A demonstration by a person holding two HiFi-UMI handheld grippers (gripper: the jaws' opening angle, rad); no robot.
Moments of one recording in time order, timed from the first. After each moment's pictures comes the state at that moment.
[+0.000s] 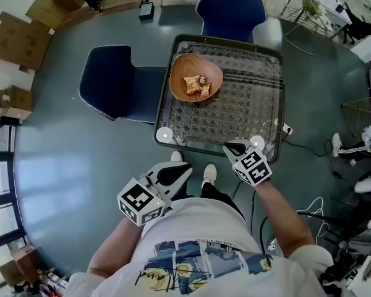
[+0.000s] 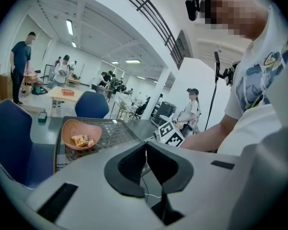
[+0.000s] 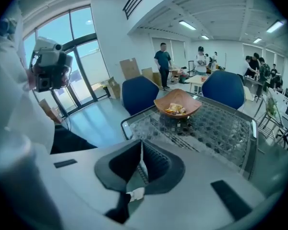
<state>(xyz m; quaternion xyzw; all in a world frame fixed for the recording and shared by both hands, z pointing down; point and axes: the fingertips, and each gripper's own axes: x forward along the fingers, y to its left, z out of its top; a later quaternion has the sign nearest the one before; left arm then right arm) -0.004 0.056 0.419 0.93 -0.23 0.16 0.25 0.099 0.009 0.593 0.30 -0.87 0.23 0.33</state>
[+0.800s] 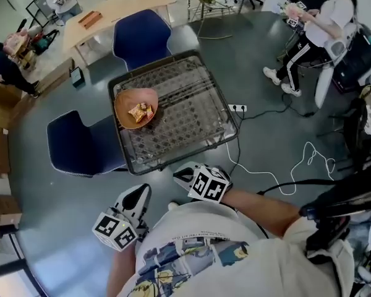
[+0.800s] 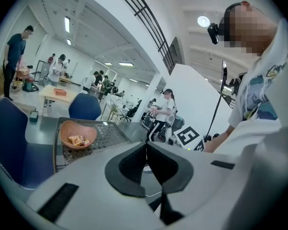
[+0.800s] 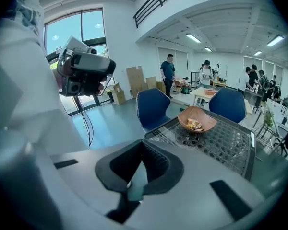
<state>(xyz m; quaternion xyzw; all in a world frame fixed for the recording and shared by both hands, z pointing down) -0.065 0.093 0.383 0.94 -0.18 0.13 0.27 -0.007 0.107 0.505 0.30 -0.89 0.18 0.31</state>
